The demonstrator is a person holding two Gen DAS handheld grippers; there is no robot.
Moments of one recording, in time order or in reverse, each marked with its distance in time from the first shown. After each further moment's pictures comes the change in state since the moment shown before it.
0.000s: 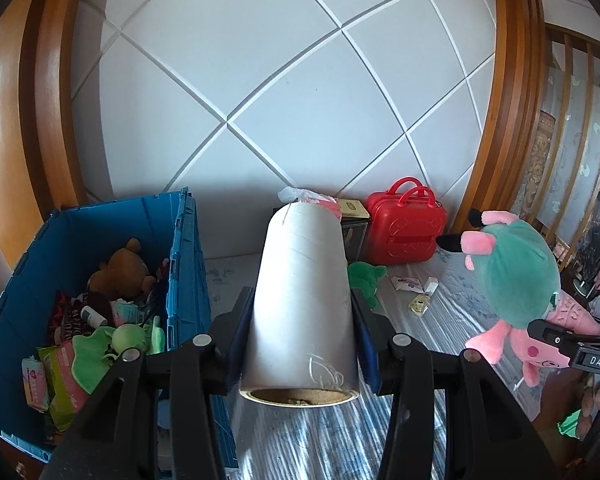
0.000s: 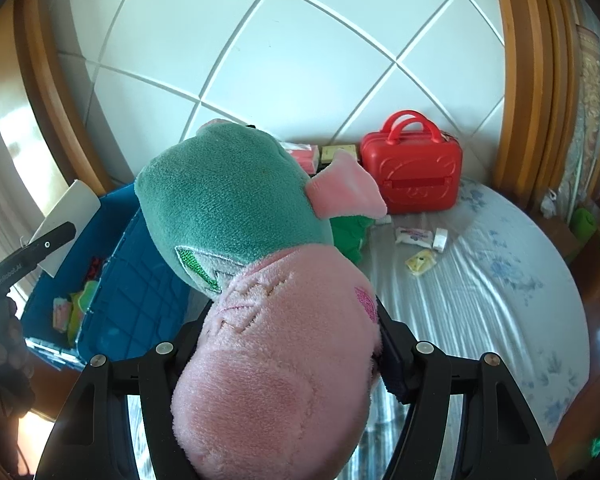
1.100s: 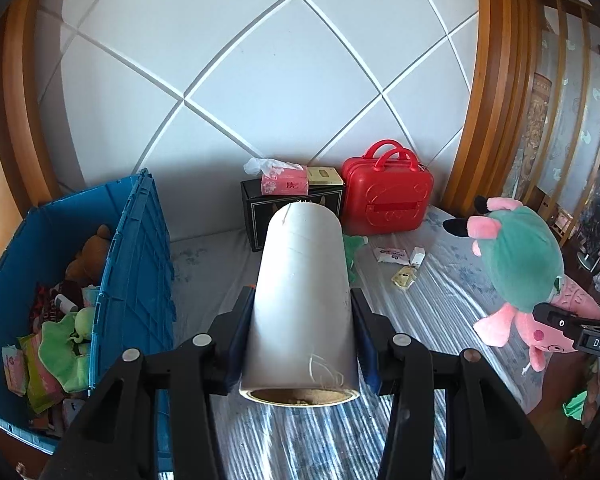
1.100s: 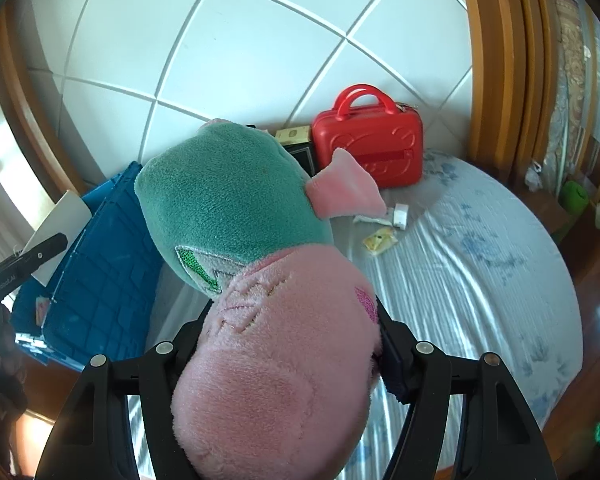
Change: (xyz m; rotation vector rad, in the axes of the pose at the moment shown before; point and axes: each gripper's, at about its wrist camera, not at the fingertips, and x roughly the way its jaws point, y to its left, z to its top) left arm 0.039 -0.094 -0.015 0.055 0.093 0.011; right arm 0.002 -0.107 -0.018 0.069 0.042 -0.021
